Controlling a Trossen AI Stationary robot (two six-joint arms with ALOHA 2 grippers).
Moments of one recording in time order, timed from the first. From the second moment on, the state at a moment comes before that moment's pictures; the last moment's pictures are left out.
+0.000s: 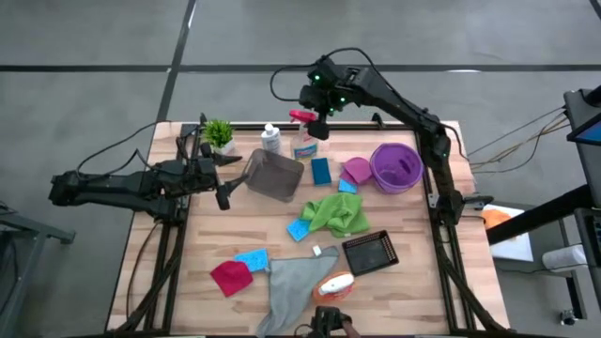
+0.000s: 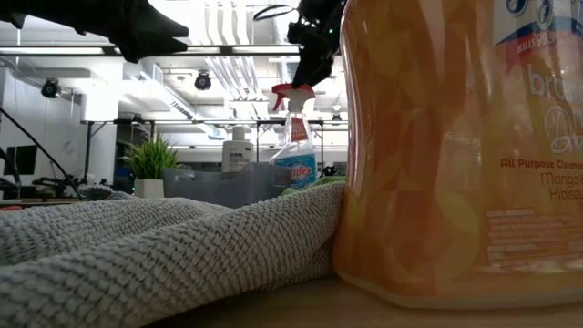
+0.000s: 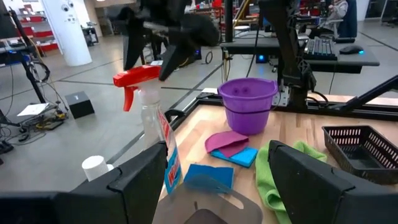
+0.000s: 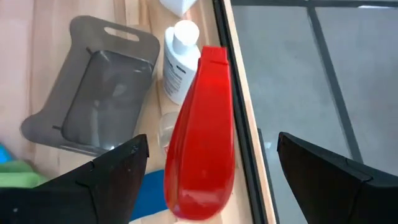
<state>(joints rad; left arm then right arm) 0.00 0.59 0.48 -0.02 -0.39 0.05 -0.52 2.11 2.34 -1.16 -0.11 -0.37</state>
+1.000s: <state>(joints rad) 0.00 0.59 0.48 -0.02 -0.39 0.05 -0.52 2.01 2.32 -1.18 -0.08 -0.40</state>
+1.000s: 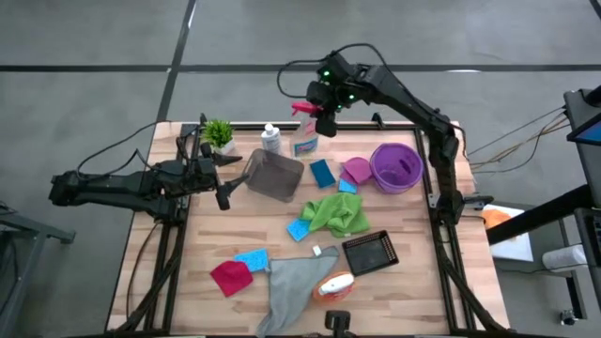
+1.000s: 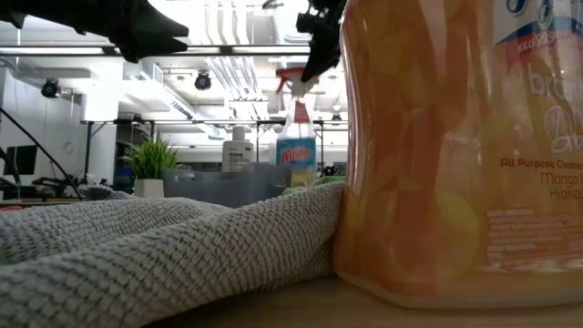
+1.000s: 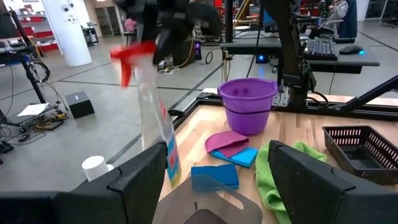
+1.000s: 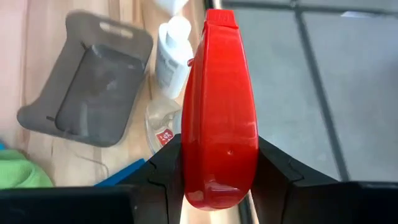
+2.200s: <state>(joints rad) 0.00 0.59 0.48 -0.02 -0.39 0.05 -0.26 1.97 2.32 -1.17 -0.09 -0.62</state>
